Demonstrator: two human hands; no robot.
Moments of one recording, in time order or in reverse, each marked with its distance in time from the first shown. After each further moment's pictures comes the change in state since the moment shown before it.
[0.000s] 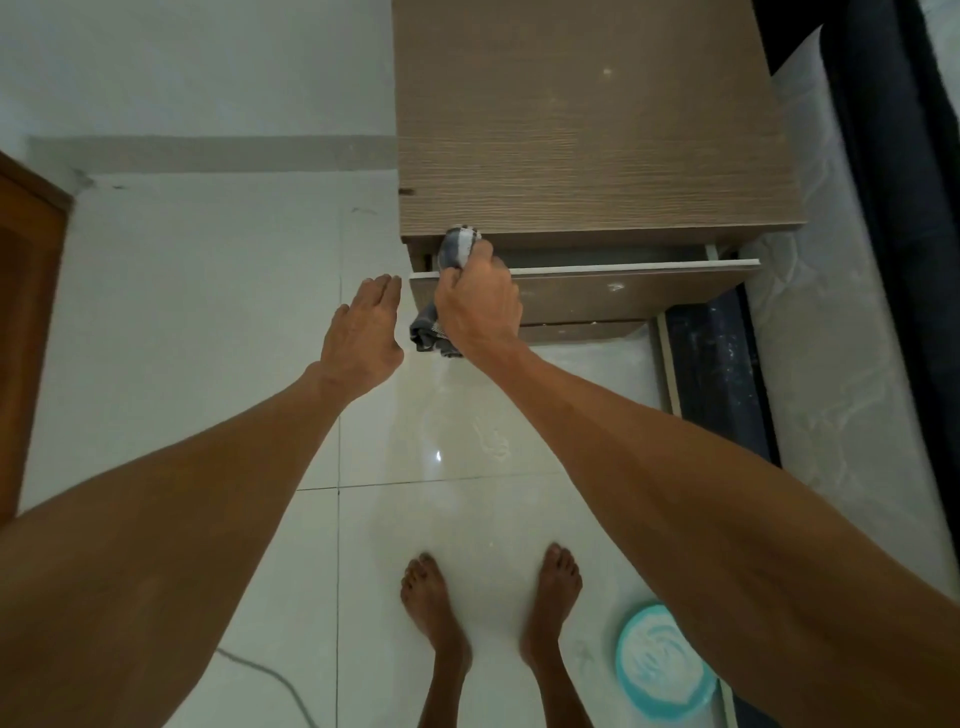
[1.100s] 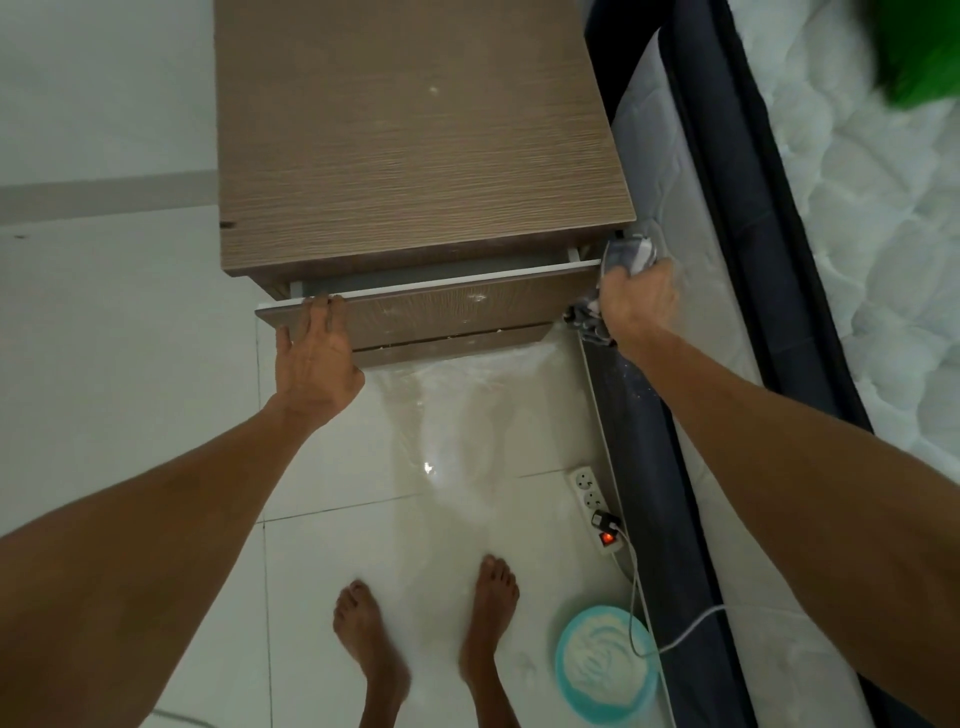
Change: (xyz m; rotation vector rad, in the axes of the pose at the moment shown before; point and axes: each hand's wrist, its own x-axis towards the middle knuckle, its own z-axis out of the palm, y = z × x) left_hand 0.018 0.119 0.034 0.199 -0.022 -0.068; right_hand 0.061 0.231 -0.213 0.151 0.289 0.543
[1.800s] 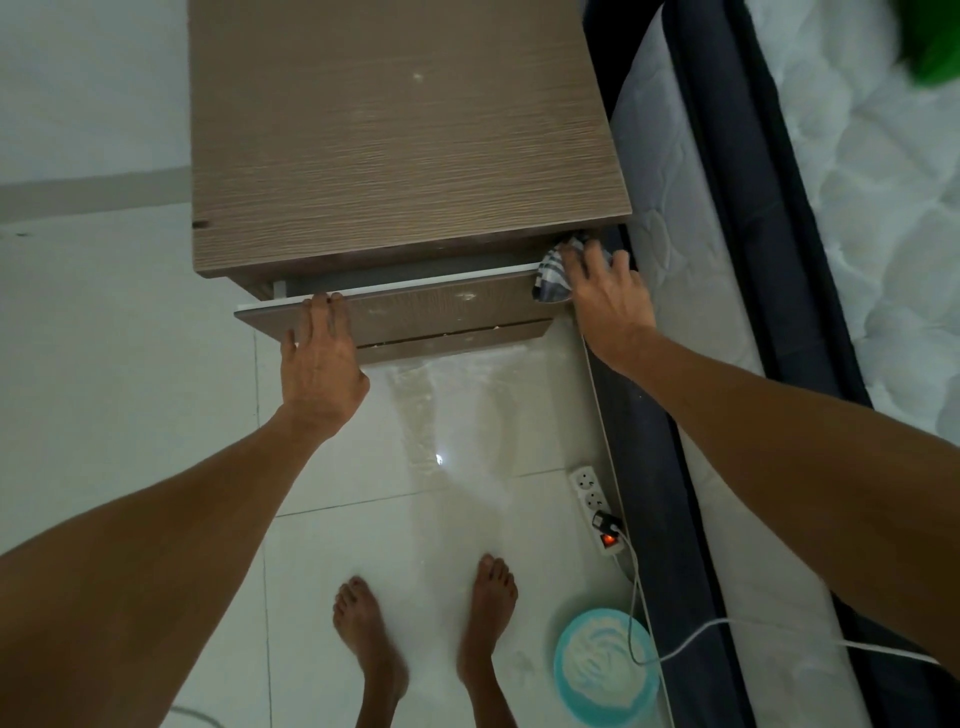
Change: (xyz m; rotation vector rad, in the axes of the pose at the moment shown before) left_hand 0.002 0.028 0.012 0.049 0.028 -0.032; right_hand 0.025 0.026 0.016 -0.990 -0.149 -0.915
